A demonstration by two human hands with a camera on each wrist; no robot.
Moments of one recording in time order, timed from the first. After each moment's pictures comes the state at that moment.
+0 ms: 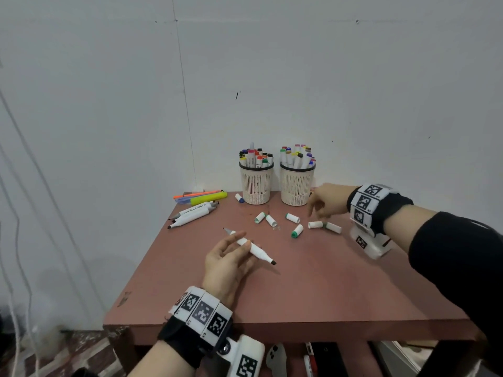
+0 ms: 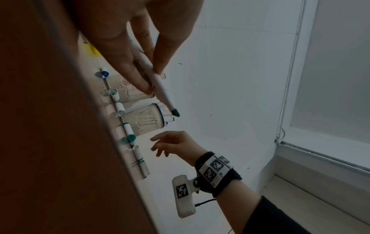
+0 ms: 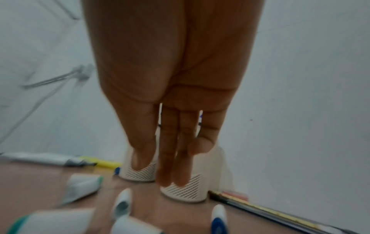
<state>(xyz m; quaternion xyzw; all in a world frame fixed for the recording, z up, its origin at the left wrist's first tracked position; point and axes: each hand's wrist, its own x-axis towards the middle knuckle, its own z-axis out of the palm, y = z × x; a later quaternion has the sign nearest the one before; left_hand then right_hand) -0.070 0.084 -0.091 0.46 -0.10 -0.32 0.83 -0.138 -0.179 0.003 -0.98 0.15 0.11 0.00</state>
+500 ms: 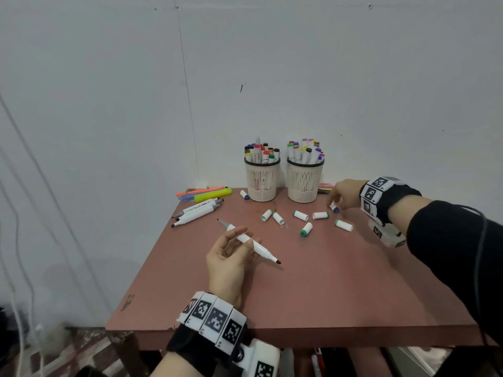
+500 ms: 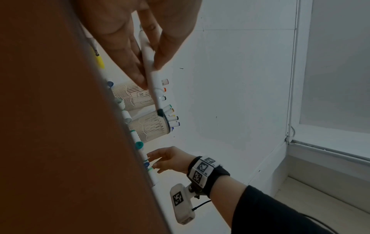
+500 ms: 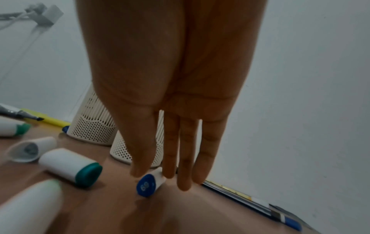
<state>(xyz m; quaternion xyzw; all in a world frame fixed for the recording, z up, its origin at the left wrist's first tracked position) -0.066 0.081 -0.098 0.45 -0.14 -0.23 0.85 -0.128 -0.226 -0.014 -0.96 0.25 0.13 -0.07</state>
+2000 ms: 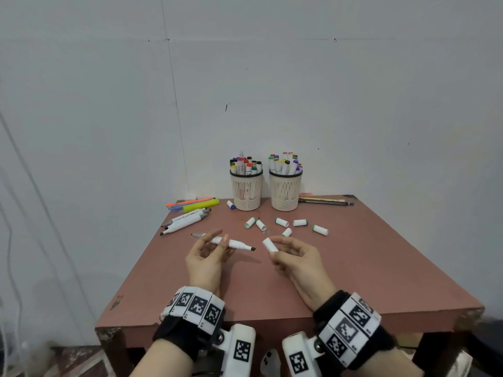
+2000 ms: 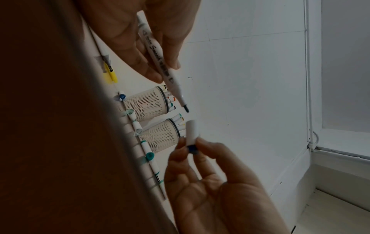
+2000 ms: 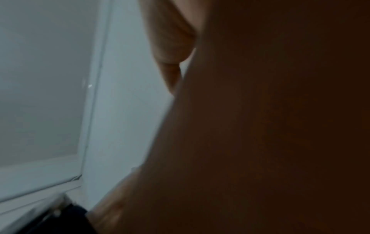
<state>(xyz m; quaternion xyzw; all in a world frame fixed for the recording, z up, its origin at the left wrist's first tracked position) -0.054 0.076 -0.108 0.44 -0.15 -0.14 0.87 -0.188 -0.023 -0.092 -0.58 0.23 -0.33 0.71</state>
